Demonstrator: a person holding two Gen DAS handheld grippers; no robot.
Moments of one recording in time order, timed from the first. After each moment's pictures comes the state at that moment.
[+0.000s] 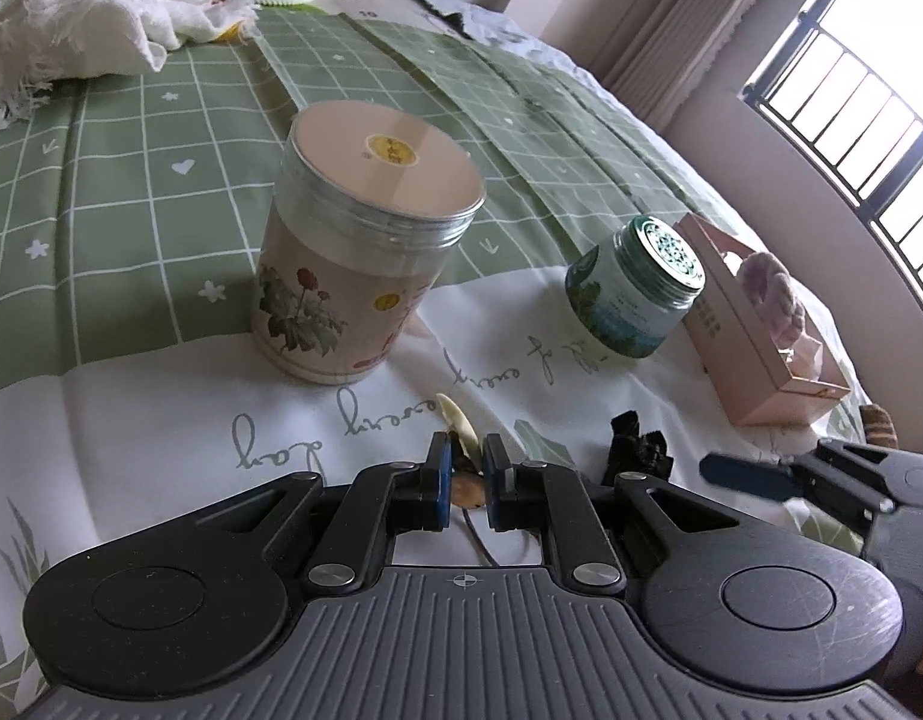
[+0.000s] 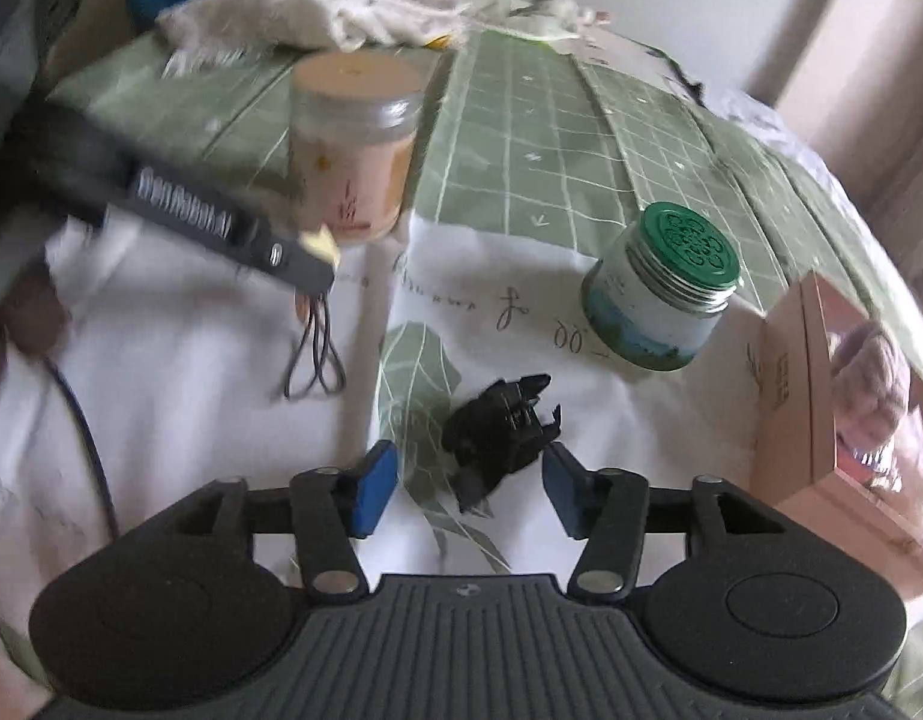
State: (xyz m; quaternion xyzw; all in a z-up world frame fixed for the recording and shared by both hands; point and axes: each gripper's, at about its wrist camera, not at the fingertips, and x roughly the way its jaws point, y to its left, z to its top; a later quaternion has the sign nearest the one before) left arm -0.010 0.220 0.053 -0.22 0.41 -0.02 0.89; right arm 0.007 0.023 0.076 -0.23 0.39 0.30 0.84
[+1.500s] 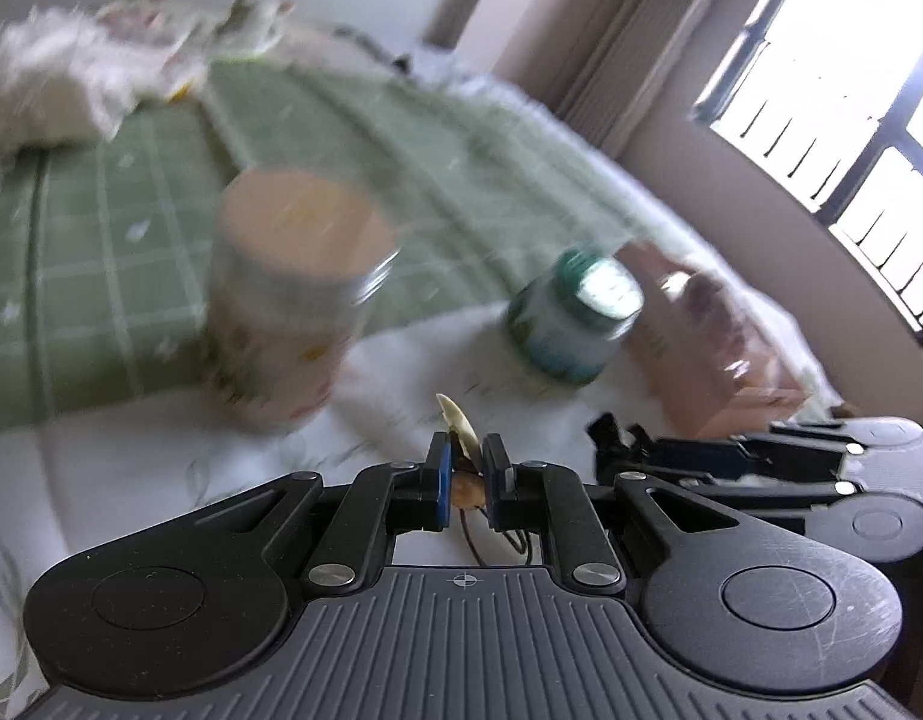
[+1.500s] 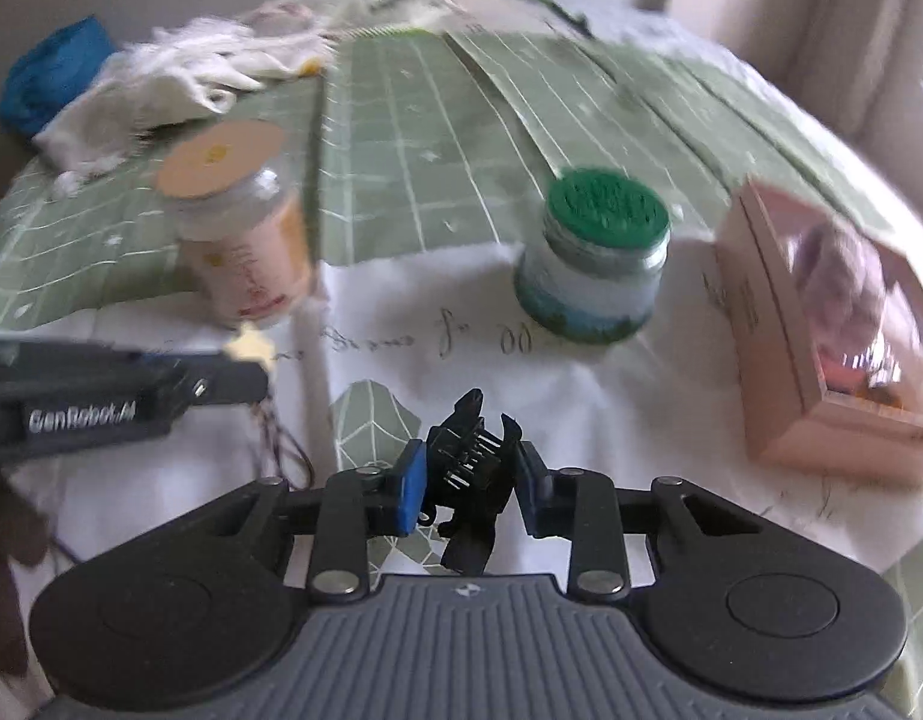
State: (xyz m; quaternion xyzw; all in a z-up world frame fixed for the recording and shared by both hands) left arm -0.019 0.203 0.080 -0.20 0.35 -0.06 0.91; right arm 0.034 0.016 0.097 -0.14 0.42 0.25 0.86
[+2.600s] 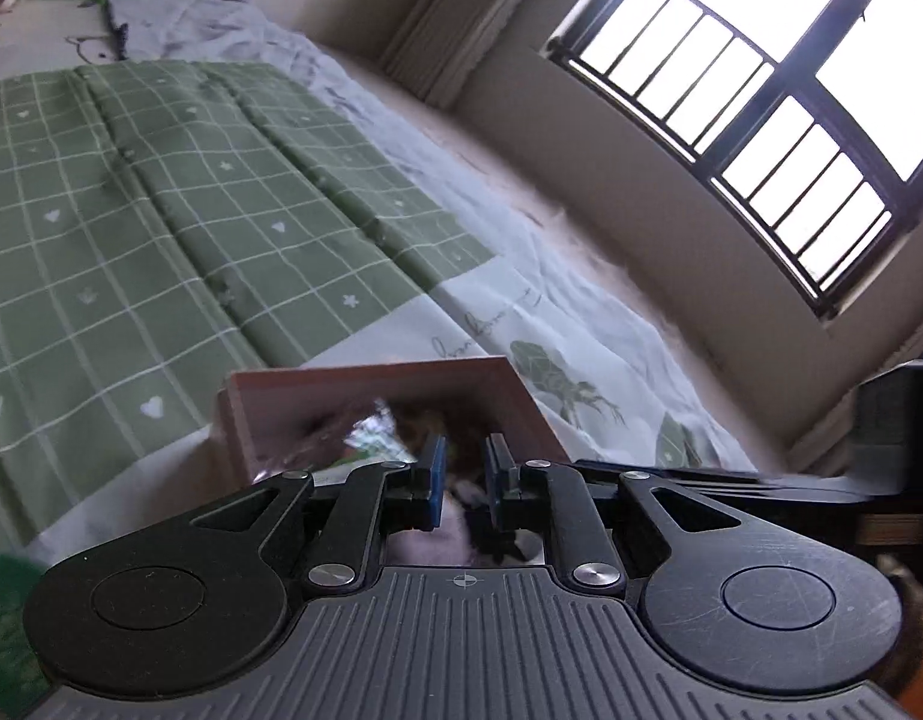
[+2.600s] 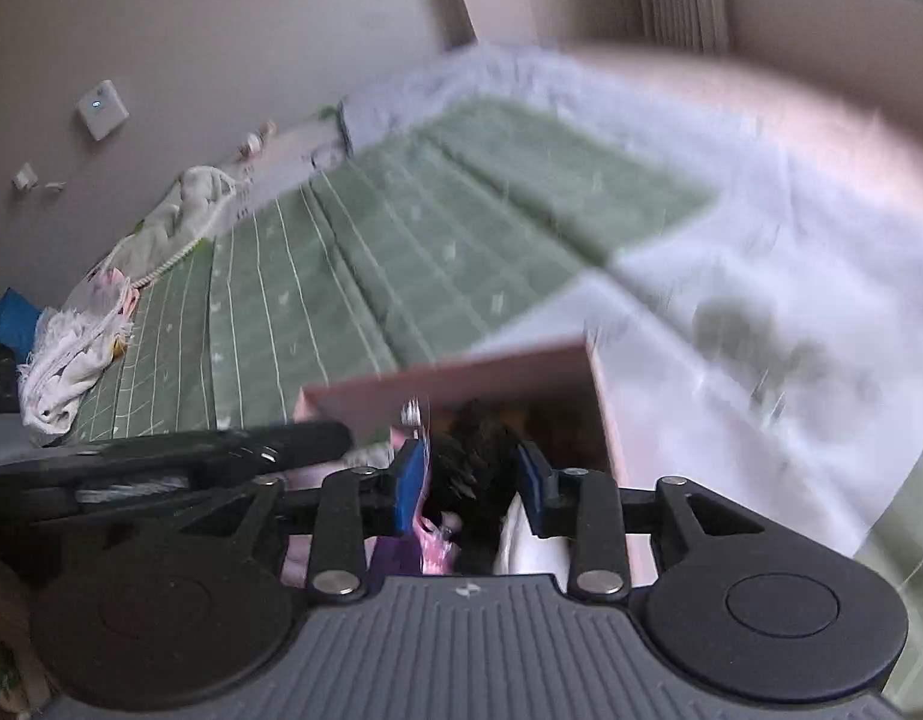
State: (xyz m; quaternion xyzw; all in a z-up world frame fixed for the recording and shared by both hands) left arm 0.241 0.002 0.112 -0.20 0.38 -0.21 0.88; right arm 0.261 -0.259 0.125 0.10 0.44 0.19 0.87
